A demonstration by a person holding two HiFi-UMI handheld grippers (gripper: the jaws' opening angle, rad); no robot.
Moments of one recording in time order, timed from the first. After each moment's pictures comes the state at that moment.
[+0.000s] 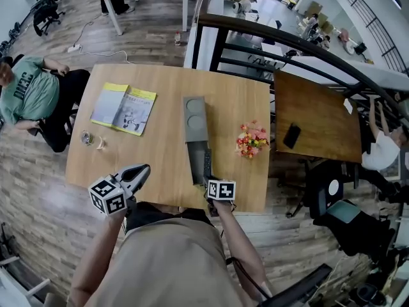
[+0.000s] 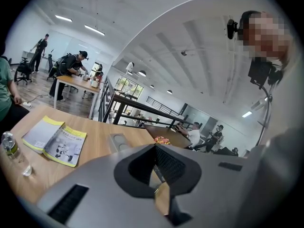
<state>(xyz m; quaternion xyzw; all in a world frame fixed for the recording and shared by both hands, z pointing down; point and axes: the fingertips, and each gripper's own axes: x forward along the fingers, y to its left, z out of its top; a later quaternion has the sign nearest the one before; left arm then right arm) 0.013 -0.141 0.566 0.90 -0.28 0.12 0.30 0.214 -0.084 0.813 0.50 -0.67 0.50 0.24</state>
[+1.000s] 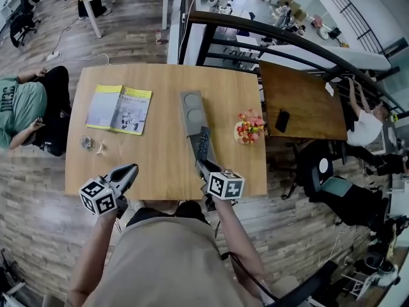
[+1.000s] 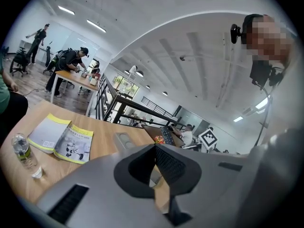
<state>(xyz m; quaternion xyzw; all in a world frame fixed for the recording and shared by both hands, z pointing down) -0.088 -0.144 0.561 0.91 -0.24 0.10 0.32 0.132 -0.117 0.654 0.55 -0.70 0.44 0.09</state>
